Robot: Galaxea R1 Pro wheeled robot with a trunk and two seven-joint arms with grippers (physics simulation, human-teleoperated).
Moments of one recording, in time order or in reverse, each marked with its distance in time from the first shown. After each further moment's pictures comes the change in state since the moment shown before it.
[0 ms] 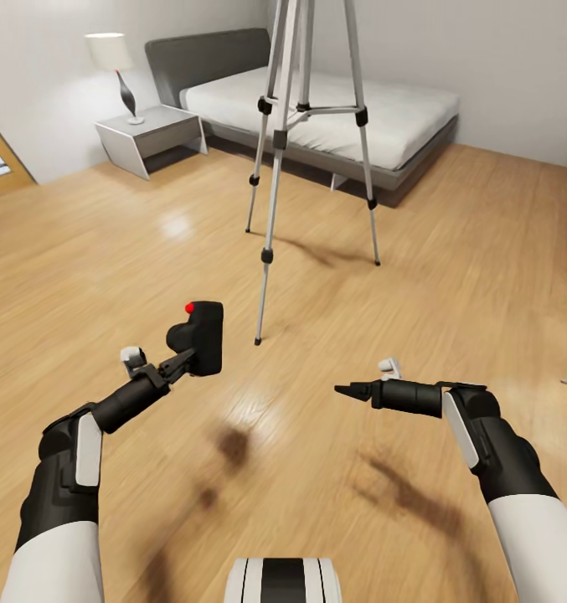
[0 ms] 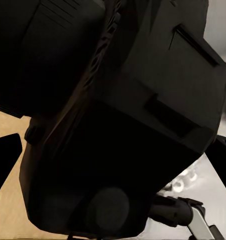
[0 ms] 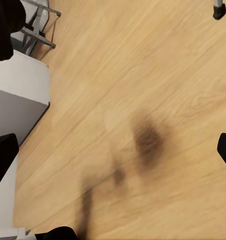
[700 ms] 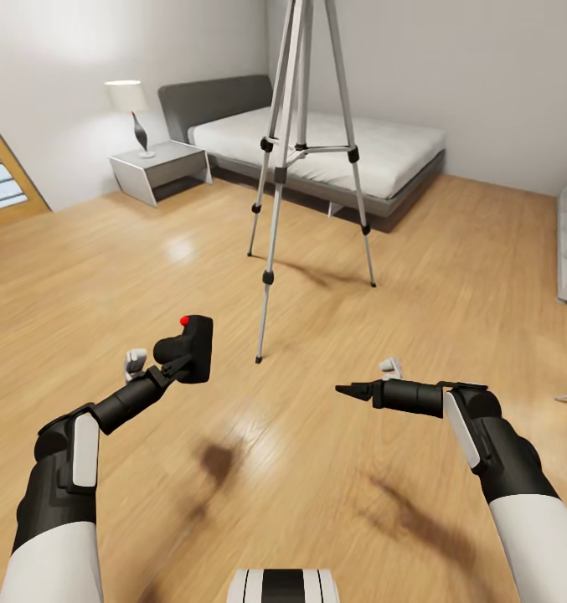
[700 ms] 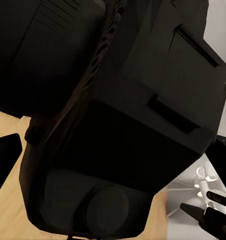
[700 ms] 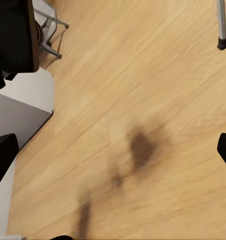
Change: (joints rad) left arm 0.001 0.000 0.013 -0.014 -0.005 -0.003 0.289; right arm 0.000 -0.003 -0.002 0.000 -0.003 0.008 -0.002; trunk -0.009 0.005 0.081
